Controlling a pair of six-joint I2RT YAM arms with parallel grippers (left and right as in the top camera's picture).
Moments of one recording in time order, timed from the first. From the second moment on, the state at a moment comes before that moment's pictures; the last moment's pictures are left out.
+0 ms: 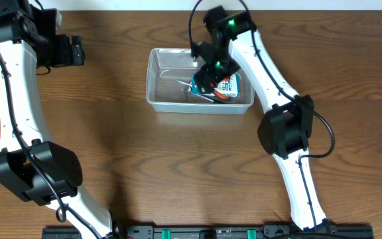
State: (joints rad) left arm 0.28 1.94 2.04 -1.27 0.12 0.17; right arm 0.42 2.51 2.54 -1.51 -0.21 -0.31
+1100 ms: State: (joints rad) left arm 0.28 1.94 2.04 -1.27 0.12 0.17; right arm -0.13 2.40 2.88 -1.70 0.11 0.16
